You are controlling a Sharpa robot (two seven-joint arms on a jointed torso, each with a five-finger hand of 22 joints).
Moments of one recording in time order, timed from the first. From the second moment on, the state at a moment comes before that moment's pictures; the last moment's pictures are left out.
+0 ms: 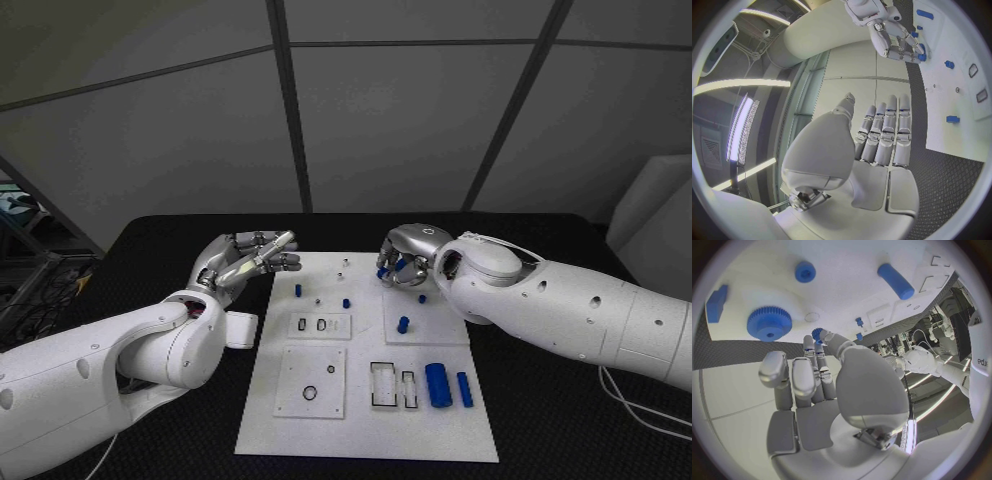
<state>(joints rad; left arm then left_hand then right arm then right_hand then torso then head) 1.08 -0.95 0.07 1.68 -0.06 -0.48 0.46 1.40 -0.05 0.06 0.15 0.14 0.95 0.22 0.11 0.07 1.05 0.16 0.09 0.07 1.09 0.11 0.21 0.18 0.19 0.90 0.22 0.42 0.18 1.21 -0.62 0.03 1.32 -1.66 -0.23 -0.18 1.32 -0.11 0.45 -0.03 0.19 1.13 0.13 0.09 0.08 1.27 0.06 0.07 0.07 1.46 -0.01 1.27 1.04 0.12 1.25 0.10 1.32 1.10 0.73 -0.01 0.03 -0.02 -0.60</state>
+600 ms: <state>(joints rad) 1.08 -0.94 0.07 1.68 -0.05 -0.48 0.46 1.40 -0.05 0.06 0.15 0.14 0.95 0.22 0.11 0.07 1.05 0.16 0.09 0.07 1.09 0.11 0.21 0.18 0.19 0.90 0.22 0.42 0.18 1.22 -0.48 0.03 1.20 -1.66 -0.36 -0.21 1.32 -0.11 0.45 -0.03 0.18 1.13 0.13 0.08 0.08 1.27 0.06 0.07 0.07 1.46 -0.01 1.28 1.04 0.12 1.25 0.10 1.33 1.11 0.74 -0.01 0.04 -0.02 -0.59</state>
